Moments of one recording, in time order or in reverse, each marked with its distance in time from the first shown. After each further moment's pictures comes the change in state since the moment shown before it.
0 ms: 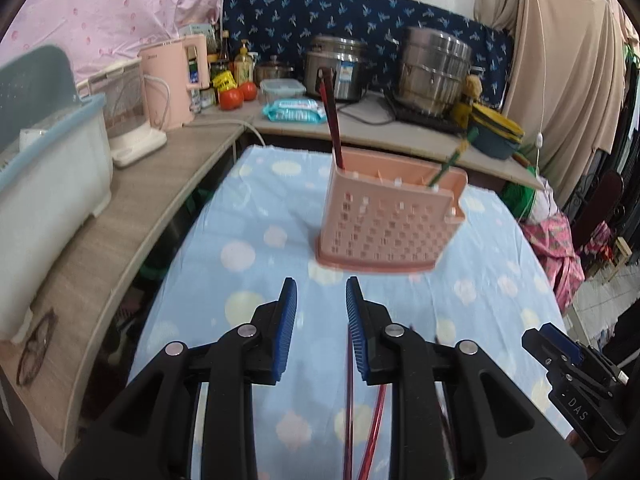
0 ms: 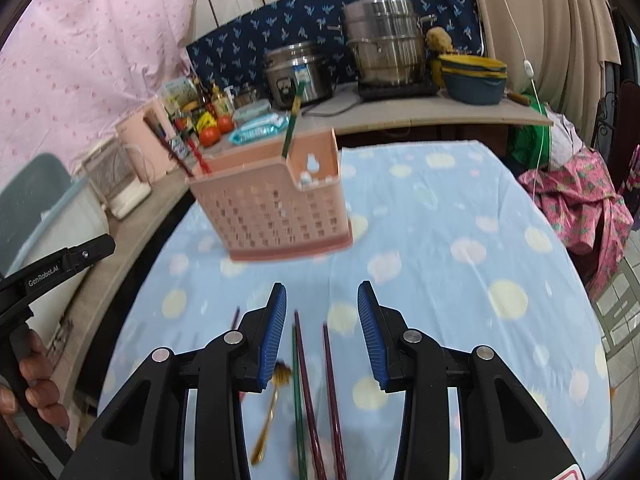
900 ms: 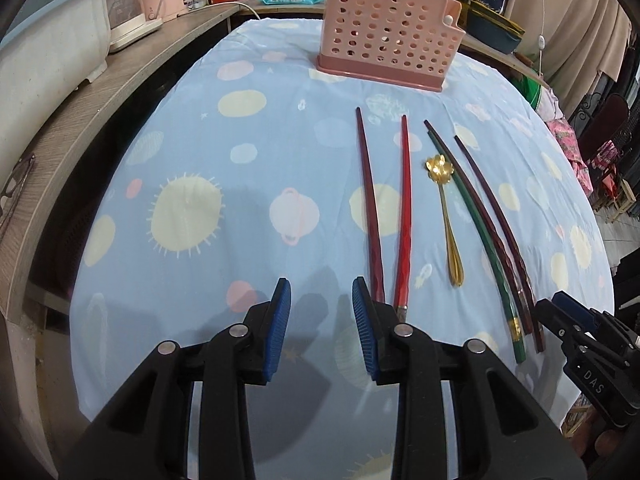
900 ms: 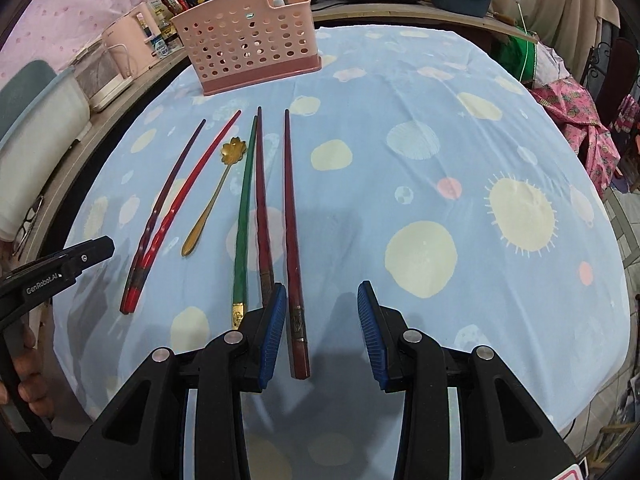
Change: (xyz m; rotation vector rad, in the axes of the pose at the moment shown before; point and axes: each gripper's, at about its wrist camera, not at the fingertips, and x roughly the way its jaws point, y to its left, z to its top) left arm 0.011 0.003 -0.150 0.042 0.295 0.007; right arm -0.005 -0.020 -0.136 -0.017 0.254 -0.063
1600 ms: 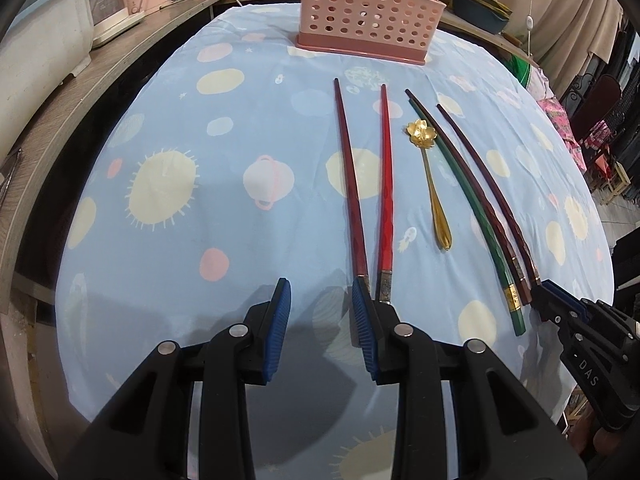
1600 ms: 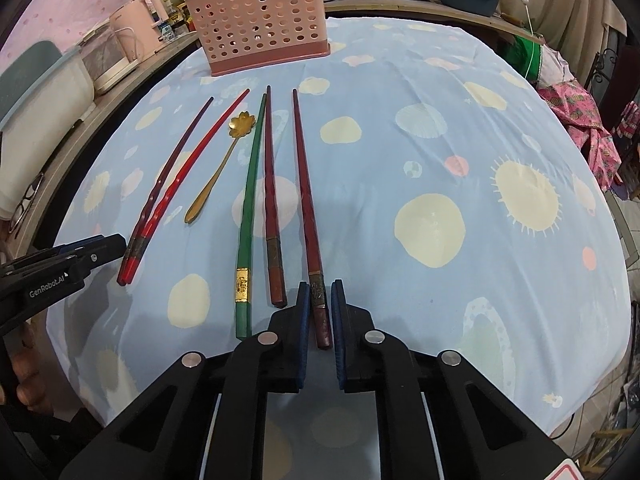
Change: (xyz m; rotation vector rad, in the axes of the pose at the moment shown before) left arm 0.007 -0.012 -0.015 0.038 0.044 -0.024; right arm 0.002 0.005 -0.015 -0.034 0.021 -0.010
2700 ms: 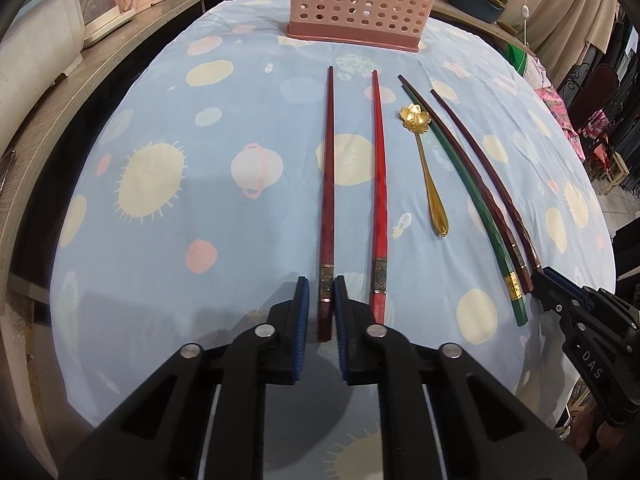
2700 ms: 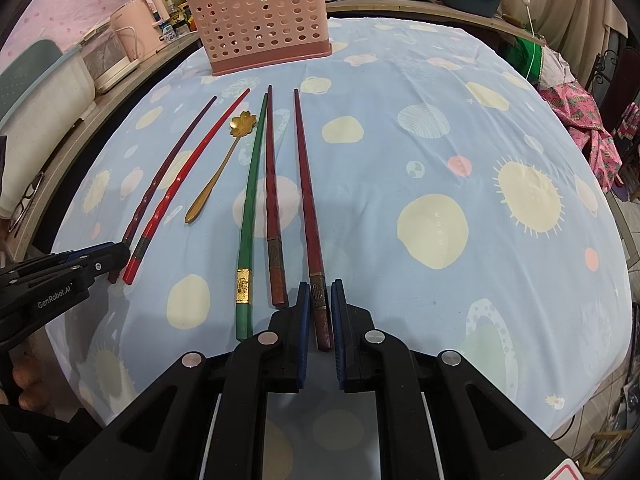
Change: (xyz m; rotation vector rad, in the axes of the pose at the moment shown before) left arm 0.005 -0.005 -0.003 0.021 0.028 -0.003; right arm 0.001 0.001 0.000 -0.004 0.000 0.000
